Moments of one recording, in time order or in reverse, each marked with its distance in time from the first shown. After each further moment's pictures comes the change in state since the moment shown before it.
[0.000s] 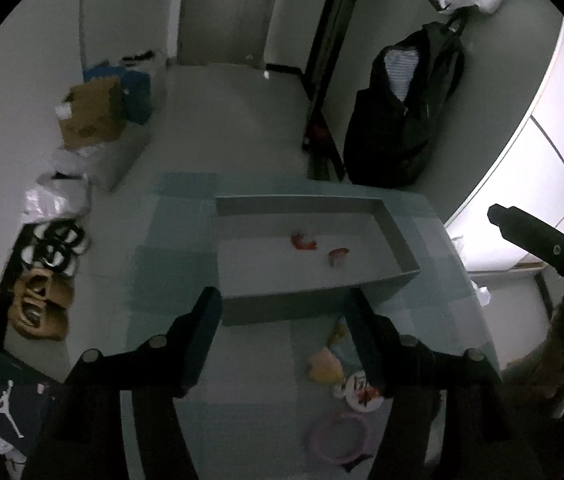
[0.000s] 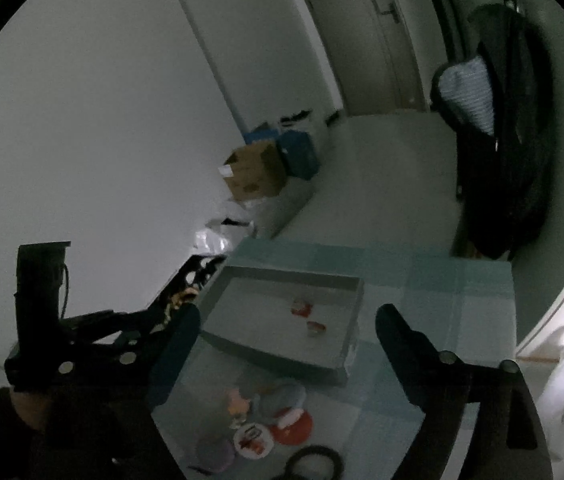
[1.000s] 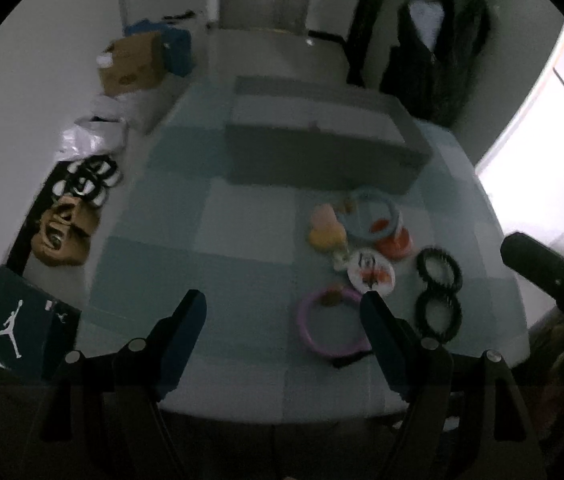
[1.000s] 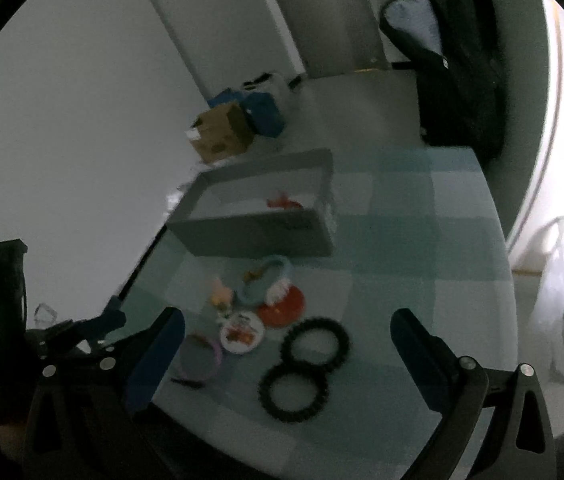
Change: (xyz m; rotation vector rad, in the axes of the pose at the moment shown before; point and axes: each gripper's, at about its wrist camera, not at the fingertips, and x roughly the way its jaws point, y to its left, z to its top) left arm 0.008 -0.016 -0.082 -0.063 0.139 0.127; right arm -0.013 -0.002 -0.098 0.114 0.123 -0.117
